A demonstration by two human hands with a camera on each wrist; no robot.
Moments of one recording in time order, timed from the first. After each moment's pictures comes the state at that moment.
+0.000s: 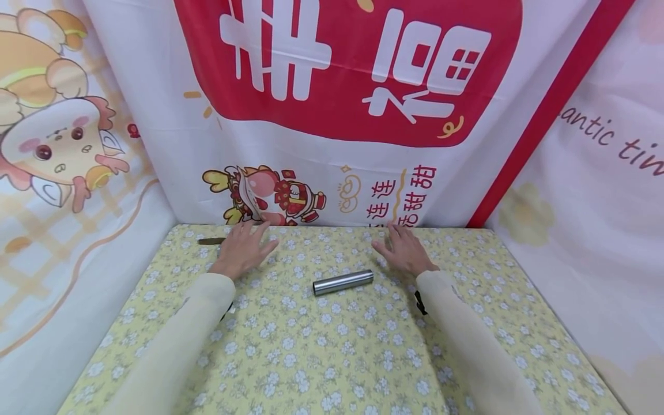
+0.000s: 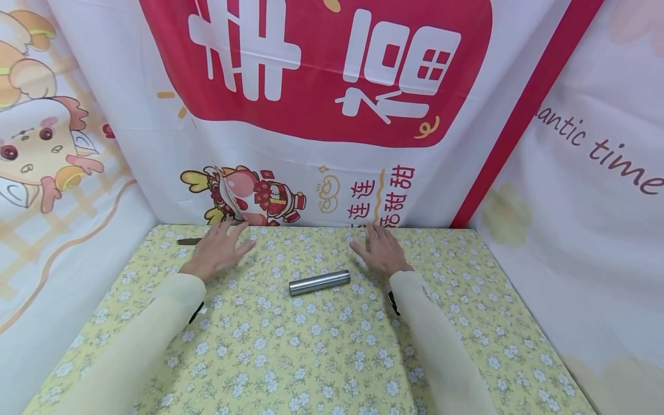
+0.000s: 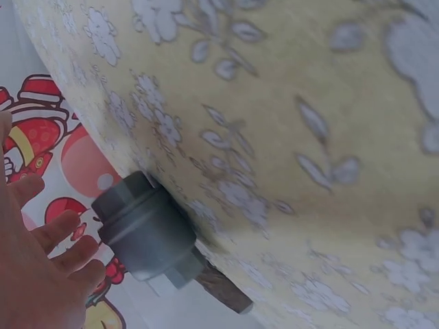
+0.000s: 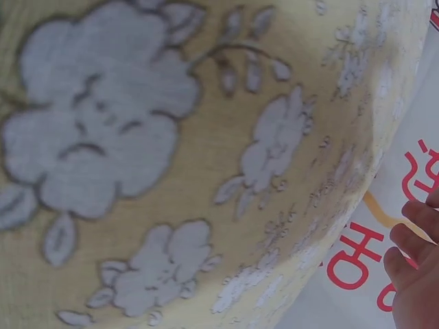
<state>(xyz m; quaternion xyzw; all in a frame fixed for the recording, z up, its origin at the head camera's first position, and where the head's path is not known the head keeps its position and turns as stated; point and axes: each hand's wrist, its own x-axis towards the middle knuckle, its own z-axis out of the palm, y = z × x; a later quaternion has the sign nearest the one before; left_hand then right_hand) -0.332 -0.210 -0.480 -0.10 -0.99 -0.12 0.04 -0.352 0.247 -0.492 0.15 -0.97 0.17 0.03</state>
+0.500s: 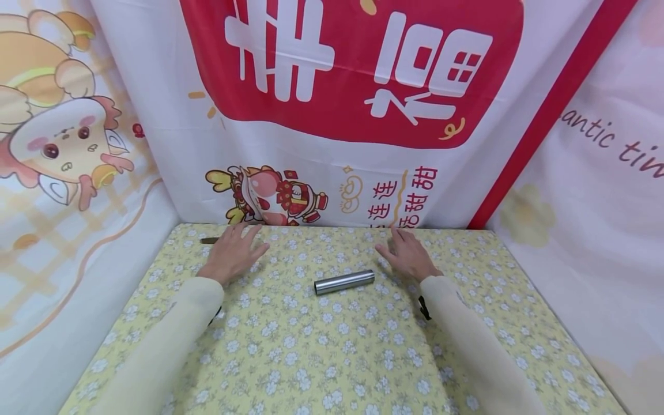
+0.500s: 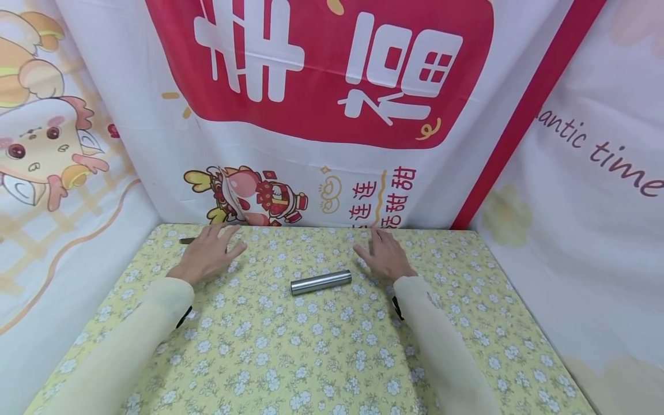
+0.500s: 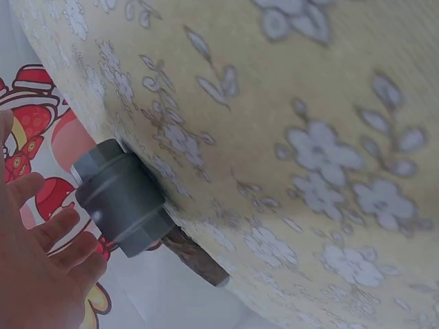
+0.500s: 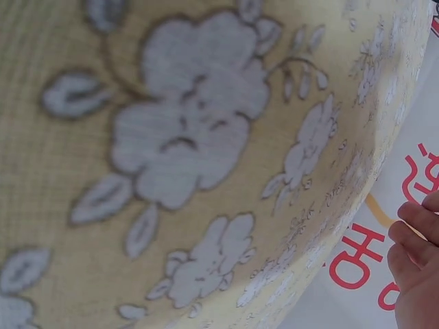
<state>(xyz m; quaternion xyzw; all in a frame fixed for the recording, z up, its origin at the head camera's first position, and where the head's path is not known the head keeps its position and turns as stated) -0.314 -0.232 -0.476 -0.10 -0.99 -0.10 0.03 -0.343 0.249 -0.495 0.15 -0.97 0.18 0.05</state>
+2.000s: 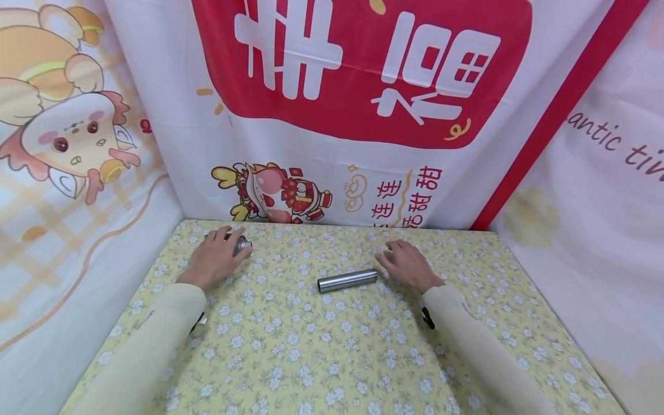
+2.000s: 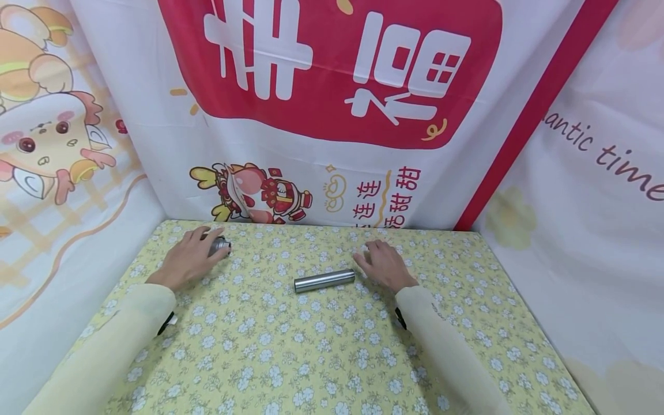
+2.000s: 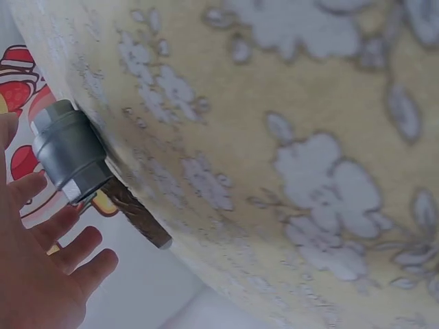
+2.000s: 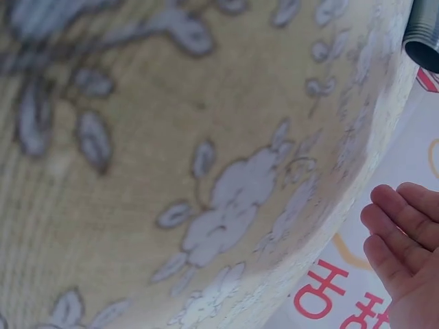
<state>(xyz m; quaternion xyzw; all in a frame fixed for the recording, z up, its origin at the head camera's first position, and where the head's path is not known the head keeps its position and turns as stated) -0.295 -0.277 -0.485 -0.07 -0.99 -0.12 0.03 -0.317 0.233 -0.495 0.18 -0.97 0.15 0.04</state>
